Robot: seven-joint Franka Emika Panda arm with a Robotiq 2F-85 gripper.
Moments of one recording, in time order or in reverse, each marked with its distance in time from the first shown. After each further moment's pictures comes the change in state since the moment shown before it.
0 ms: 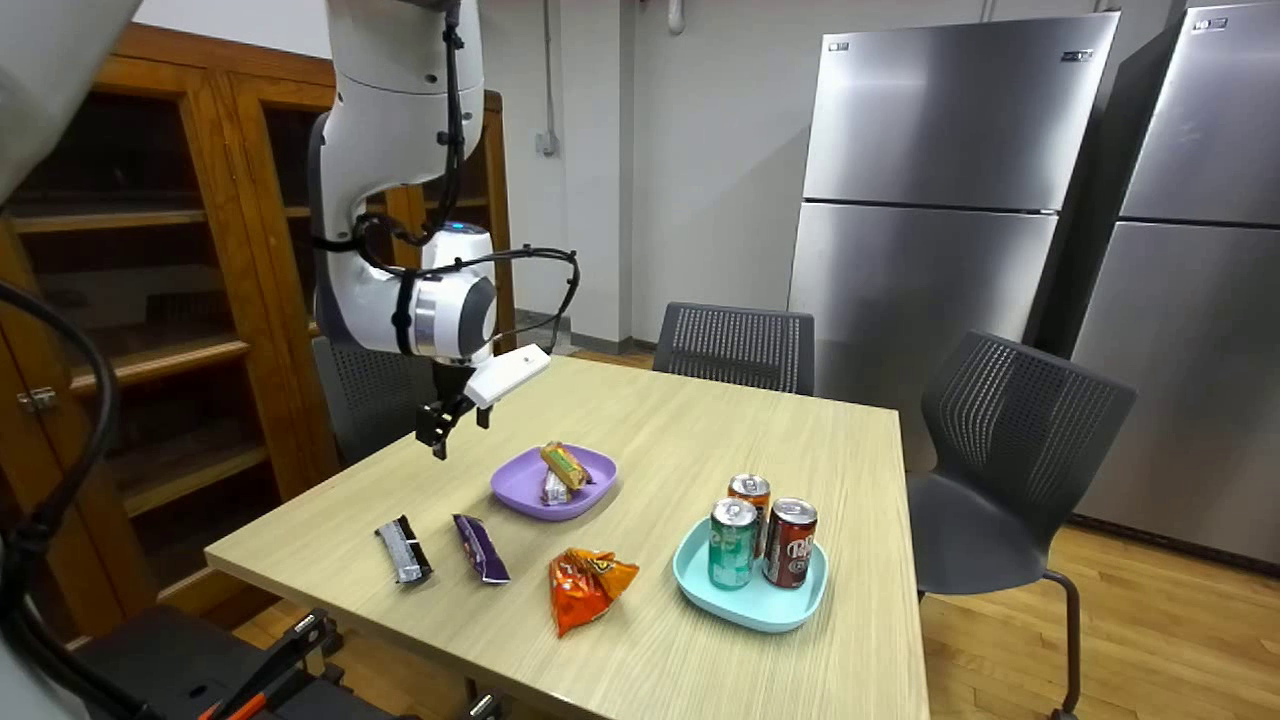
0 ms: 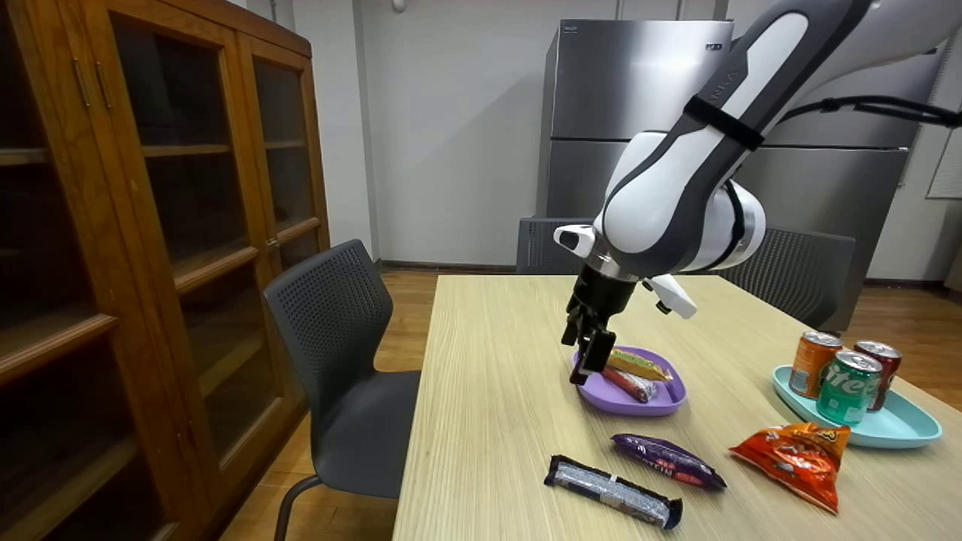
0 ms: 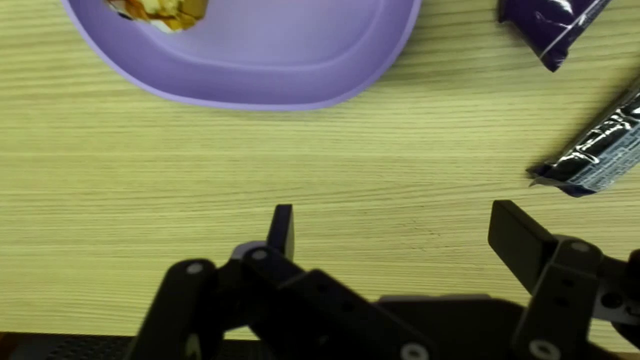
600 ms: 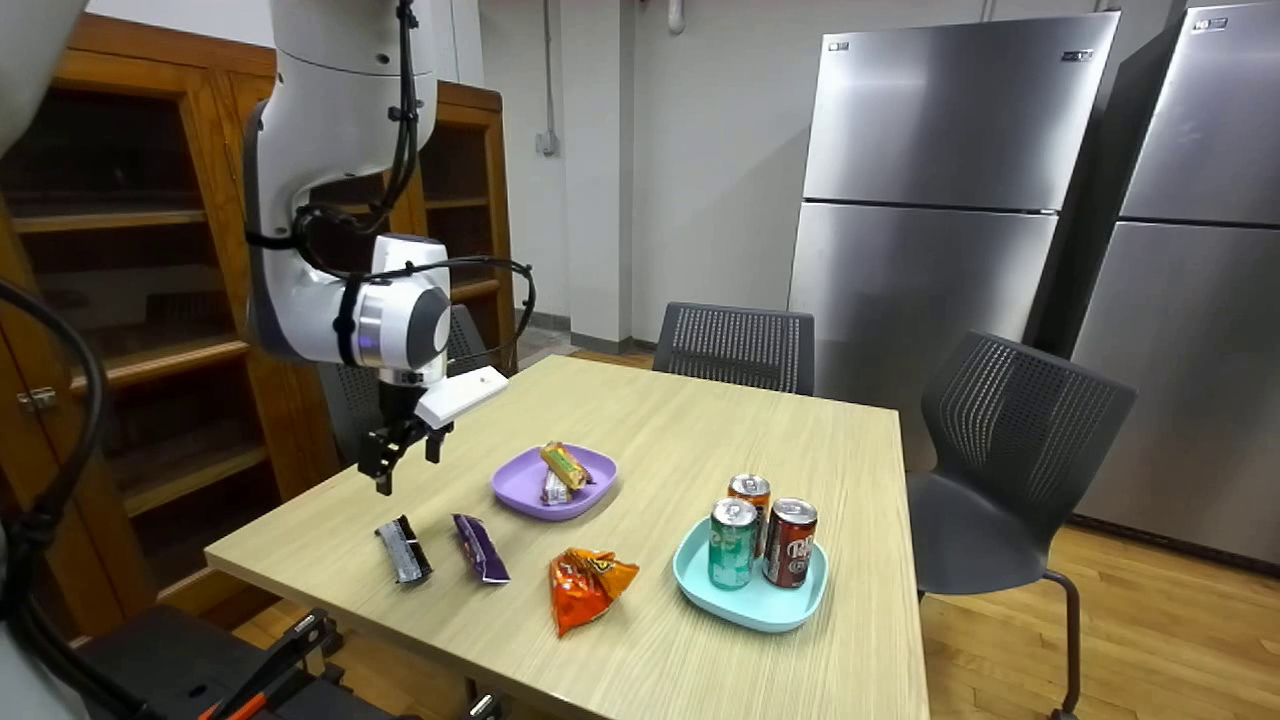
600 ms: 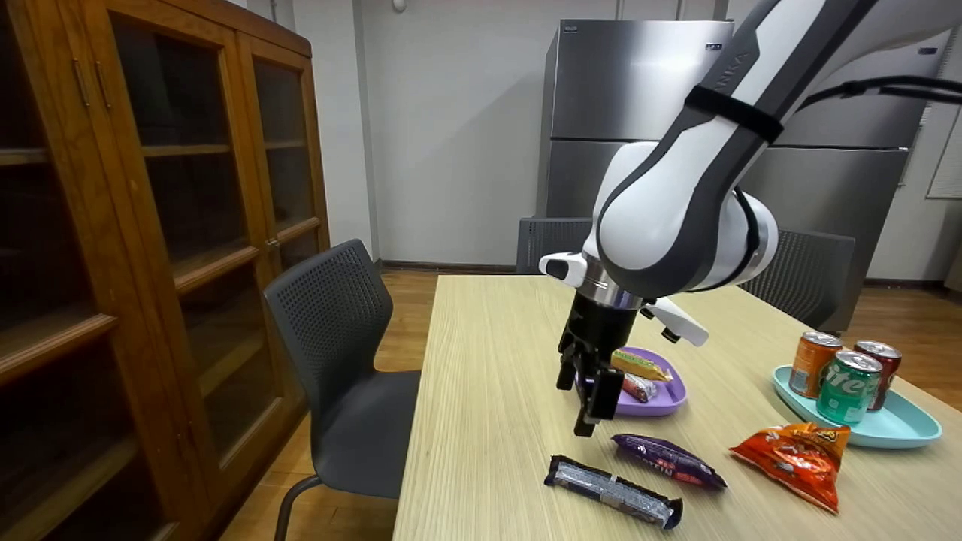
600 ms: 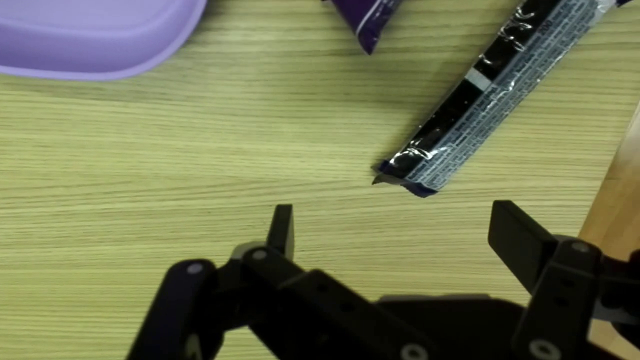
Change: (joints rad) arm 0.056 -0.064 0.015 -0.143 0.049 -0.052 -0.032
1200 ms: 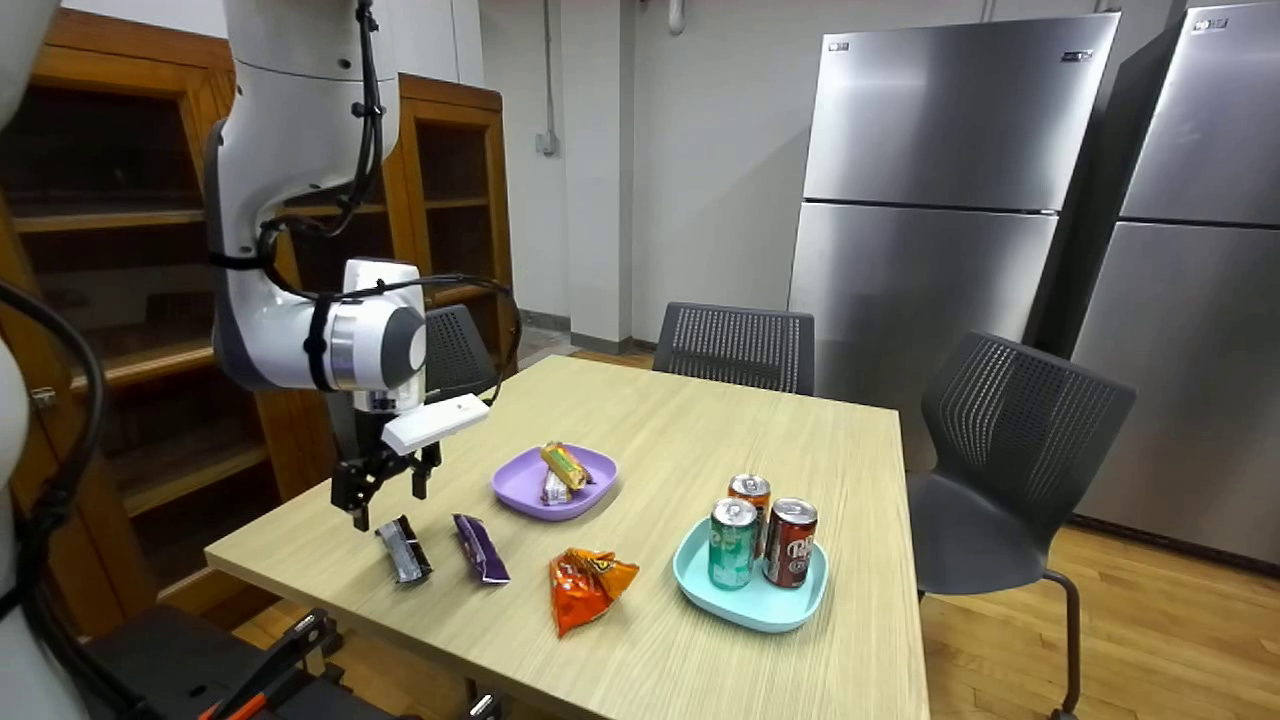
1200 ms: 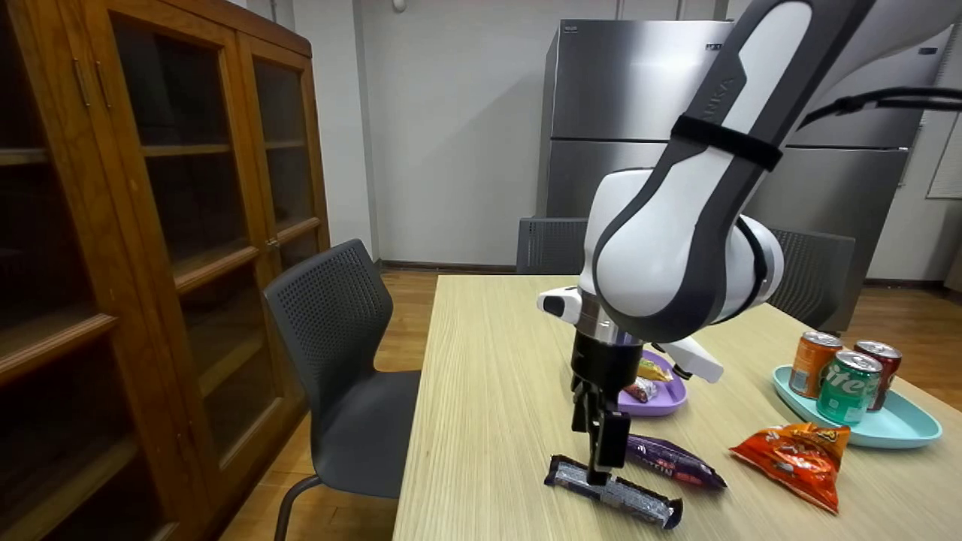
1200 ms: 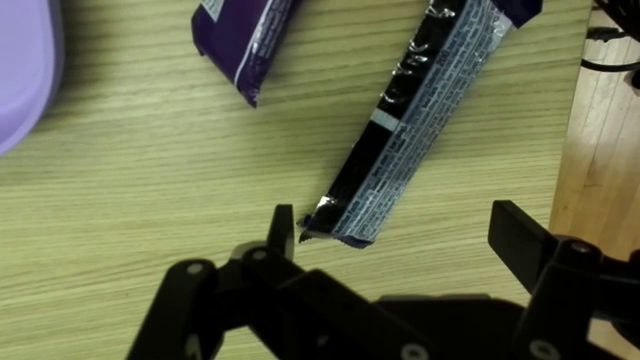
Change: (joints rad) arm 0.193 -0.010 -0.152 -0.057 0.021 -0.004 0.148
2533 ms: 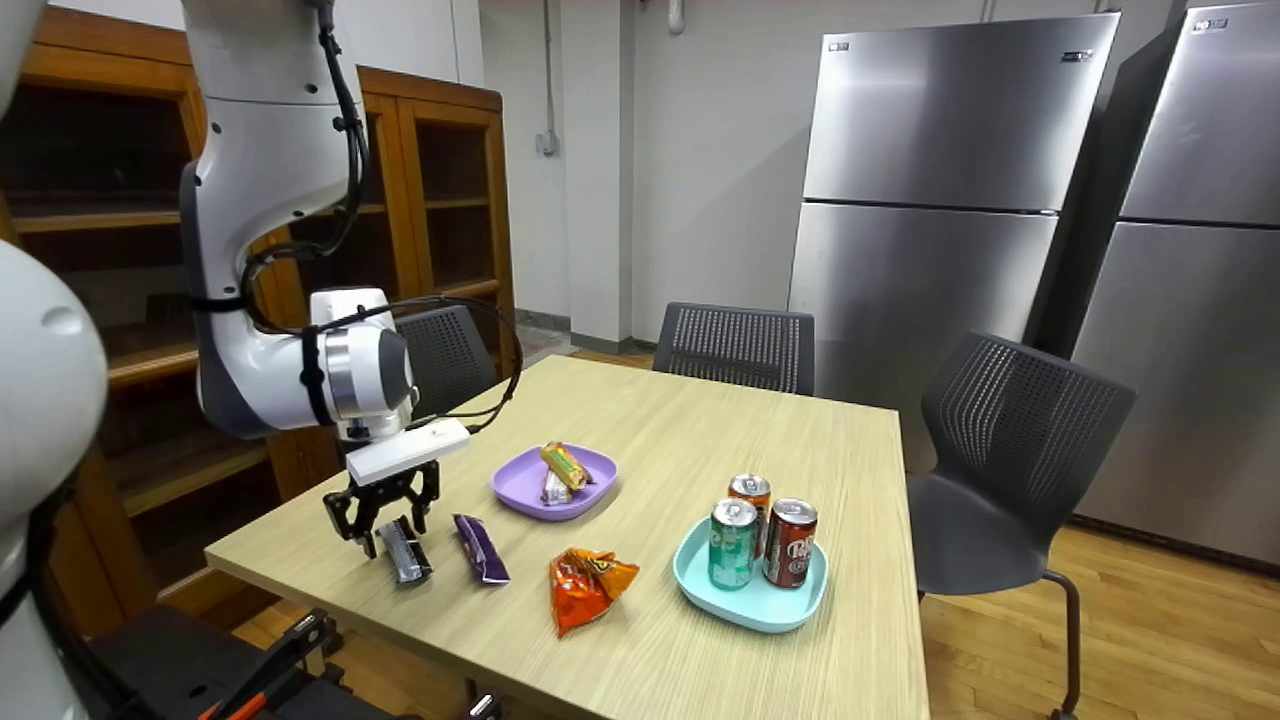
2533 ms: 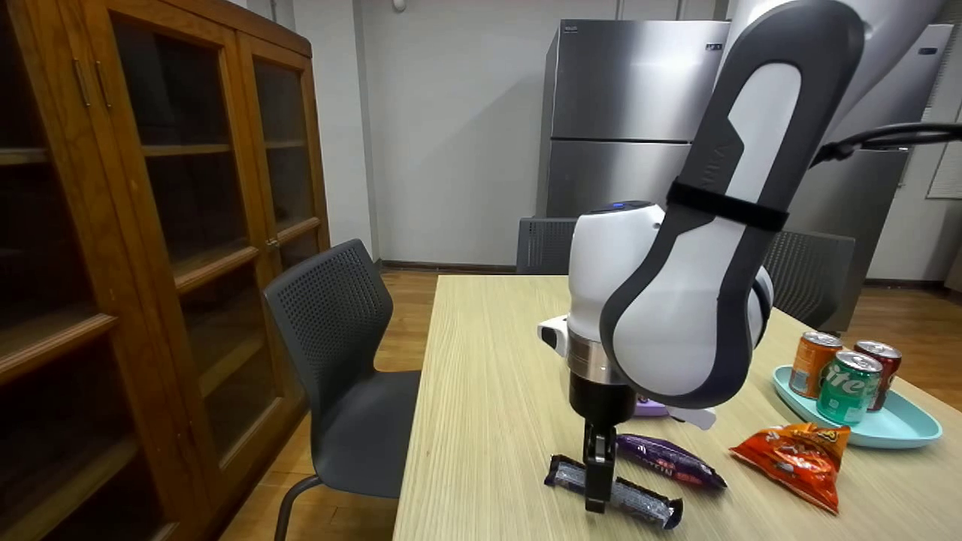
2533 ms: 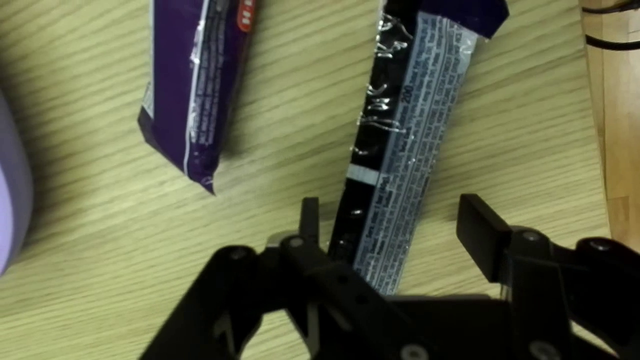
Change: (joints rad) arm 0.270 0.050 -0.239 0.004 -0.160 0.067 0.462
